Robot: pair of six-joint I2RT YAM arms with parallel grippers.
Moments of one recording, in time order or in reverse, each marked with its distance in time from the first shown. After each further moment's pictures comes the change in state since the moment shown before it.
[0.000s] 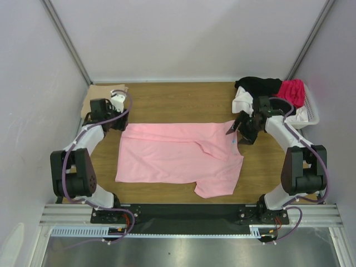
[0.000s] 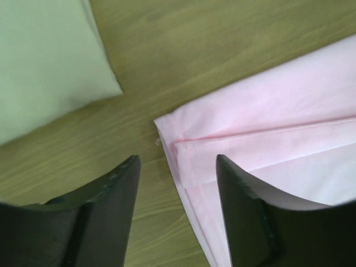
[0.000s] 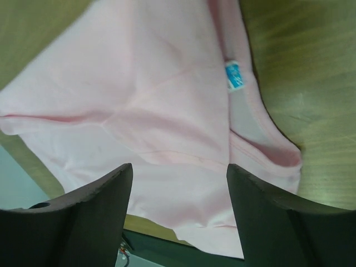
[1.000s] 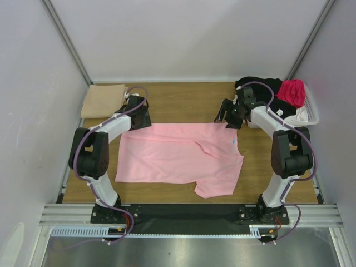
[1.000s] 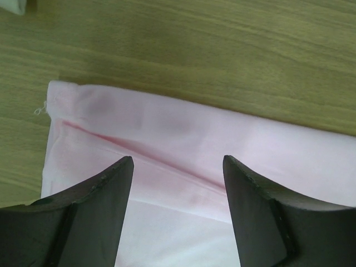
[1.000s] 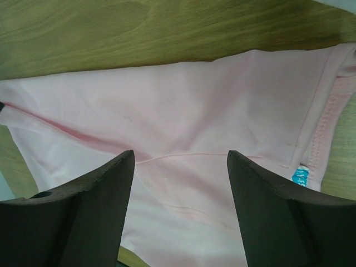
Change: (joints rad) left arm -0.337 0.224 0.183 -0.149 -0.524 -0.816; right arm 0.121 0.223 0.193 0.240 0.033 -0.130
